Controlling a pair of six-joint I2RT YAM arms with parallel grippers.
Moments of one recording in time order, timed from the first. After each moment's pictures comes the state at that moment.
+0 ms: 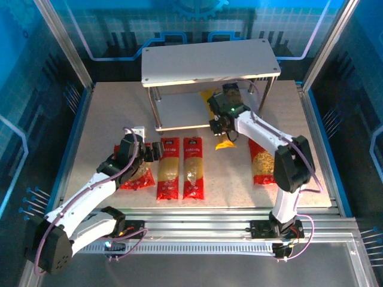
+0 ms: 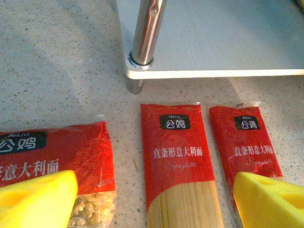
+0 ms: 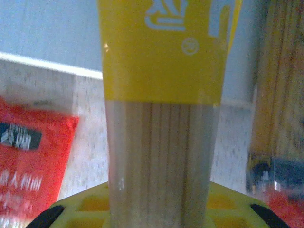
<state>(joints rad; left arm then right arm) -0.39 0.98 0.60 -0.27 -0.16 -0.41 0.53 1.86 1.56 -0.81 0.22 0.20</state>
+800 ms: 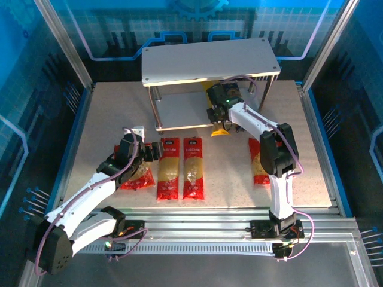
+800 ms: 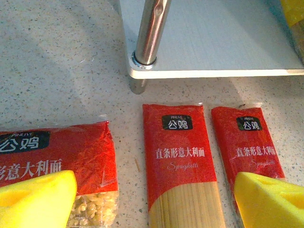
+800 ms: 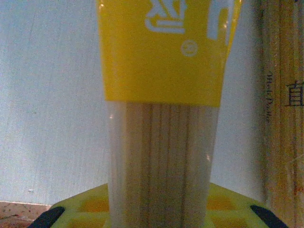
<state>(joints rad) -0.38 0.98 0.60 -0.27 -0.16 -0.41 0.46 2.08 1.72 -0.68 0.23 0.20</state>
